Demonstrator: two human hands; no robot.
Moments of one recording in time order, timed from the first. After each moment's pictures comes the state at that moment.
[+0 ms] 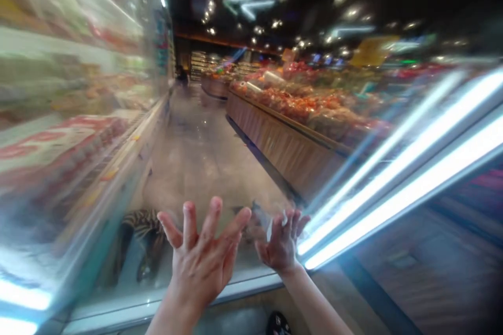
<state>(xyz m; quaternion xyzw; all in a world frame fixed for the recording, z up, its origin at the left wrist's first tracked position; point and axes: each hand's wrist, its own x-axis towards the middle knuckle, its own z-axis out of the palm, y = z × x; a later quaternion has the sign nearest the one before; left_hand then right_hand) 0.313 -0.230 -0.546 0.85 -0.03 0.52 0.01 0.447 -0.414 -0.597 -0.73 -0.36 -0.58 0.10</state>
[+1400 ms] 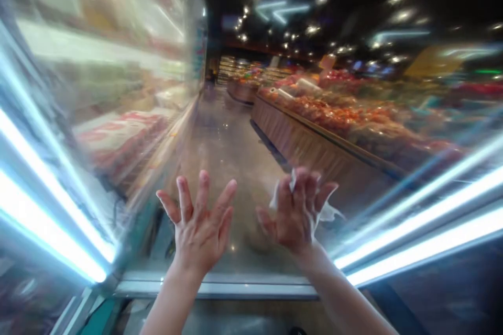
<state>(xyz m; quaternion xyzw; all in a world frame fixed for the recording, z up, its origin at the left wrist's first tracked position) 0.279 -0.152 -0.542 0.83 0.09 0.54 0.01 0.405 -0.309 -0.527 -0.69 -0.41 -0.58 0.12</state>
